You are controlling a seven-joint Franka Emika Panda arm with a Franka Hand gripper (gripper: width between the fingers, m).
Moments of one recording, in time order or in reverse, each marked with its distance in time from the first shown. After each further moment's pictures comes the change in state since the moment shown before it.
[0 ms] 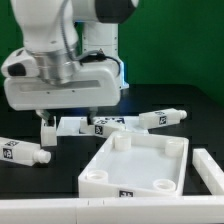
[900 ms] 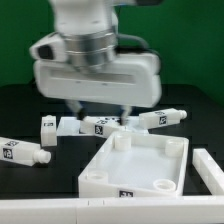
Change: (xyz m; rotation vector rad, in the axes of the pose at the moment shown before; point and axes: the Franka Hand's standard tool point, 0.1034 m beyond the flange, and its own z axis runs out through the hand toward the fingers) arm 0.054 -0.082 -0.039 -0.004 0.077 0.222
